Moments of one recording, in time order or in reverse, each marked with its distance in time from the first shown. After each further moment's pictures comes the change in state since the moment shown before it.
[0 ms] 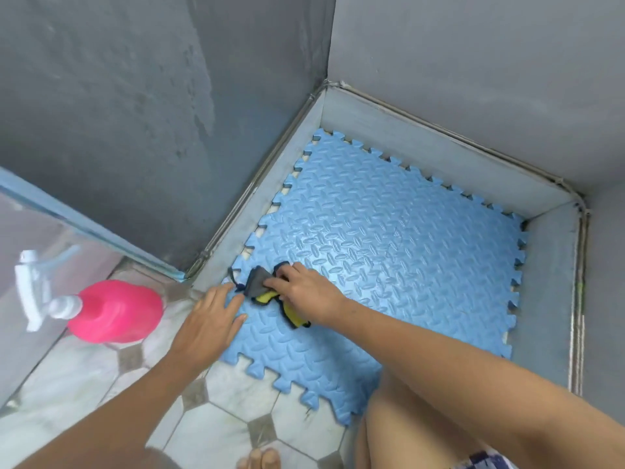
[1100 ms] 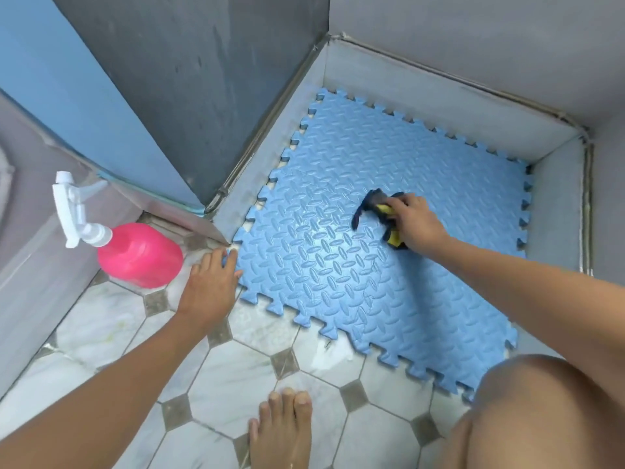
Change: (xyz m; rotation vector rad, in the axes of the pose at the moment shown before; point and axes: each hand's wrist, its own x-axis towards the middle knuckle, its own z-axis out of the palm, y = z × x) left_hand -0.042 -0.011 0.007 0.128 -0.053 -0.128; right_hand -0.123 0.108 -0.031 -0.087 0.206 0.568
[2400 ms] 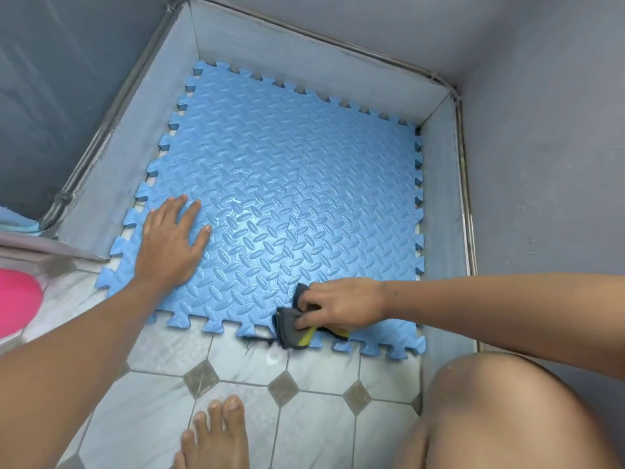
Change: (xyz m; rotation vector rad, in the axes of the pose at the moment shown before) left_hand 0.104 0.092 0.009 -0.345 0.085 0.077; right_hand -0.156 -0.018 -0.003 -0.028 -0.424 -0.904
